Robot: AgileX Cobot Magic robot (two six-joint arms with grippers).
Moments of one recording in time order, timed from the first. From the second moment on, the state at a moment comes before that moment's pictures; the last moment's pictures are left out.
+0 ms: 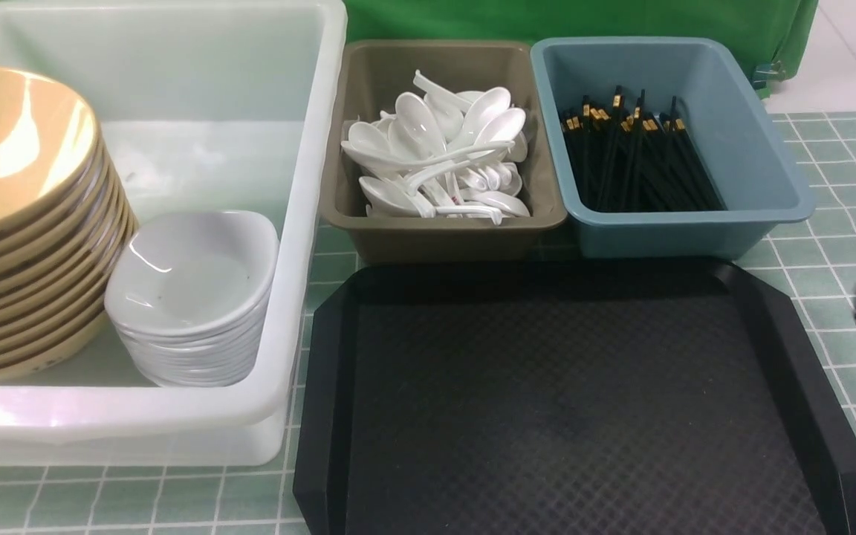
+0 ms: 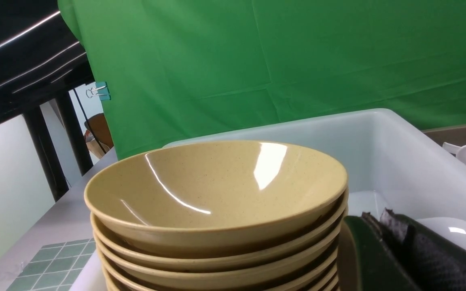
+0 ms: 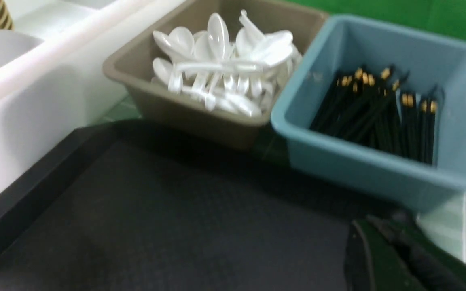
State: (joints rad) right arm 0.40 0.52 -0.44 -0.01 0.34 0.03; left arm -0.24 0.09 -0.25 1.04 0.33 -0.80
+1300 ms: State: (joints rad) right arm -0.03 -0.01 0.02 0.02 0.33 0.07; left arm -0.24 0.09 -0.25 1.03 0.33 -0.80
